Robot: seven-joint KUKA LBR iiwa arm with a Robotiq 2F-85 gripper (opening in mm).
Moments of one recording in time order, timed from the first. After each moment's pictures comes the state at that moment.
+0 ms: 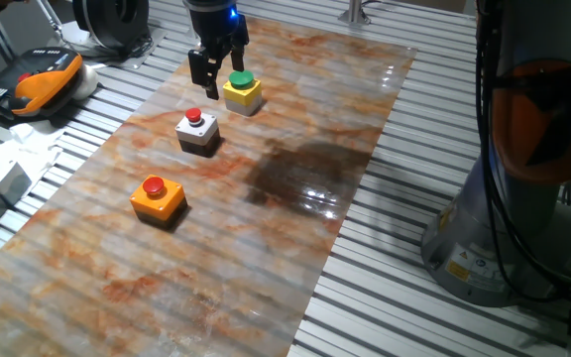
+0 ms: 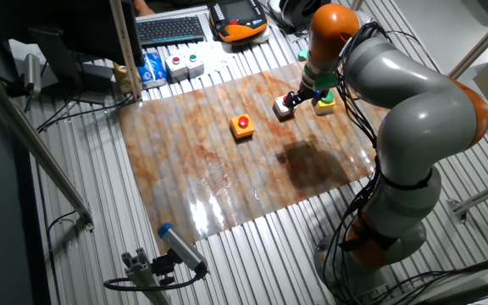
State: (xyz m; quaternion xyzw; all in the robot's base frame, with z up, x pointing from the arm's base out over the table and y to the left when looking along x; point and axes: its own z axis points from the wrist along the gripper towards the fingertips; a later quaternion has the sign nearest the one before) arm 0.515 0.001 0.236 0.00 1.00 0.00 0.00
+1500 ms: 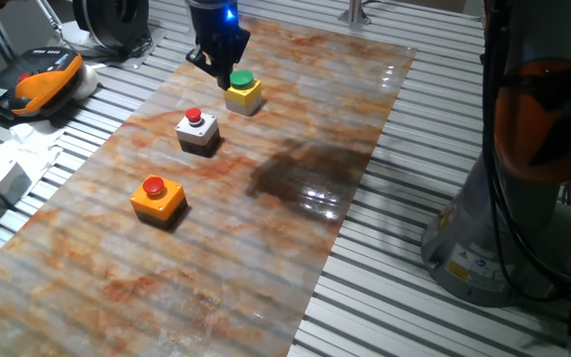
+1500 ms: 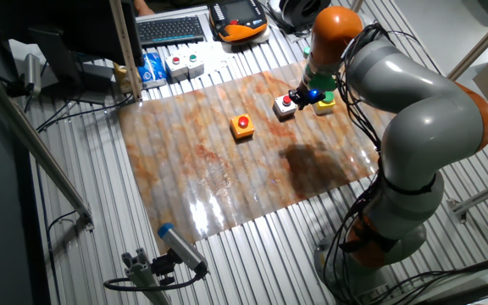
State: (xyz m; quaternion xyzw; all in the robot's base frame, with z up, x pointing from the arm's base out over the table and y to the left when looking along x) arm 0.517 0.005 0.244 0.15 0.99 0.00 0.02
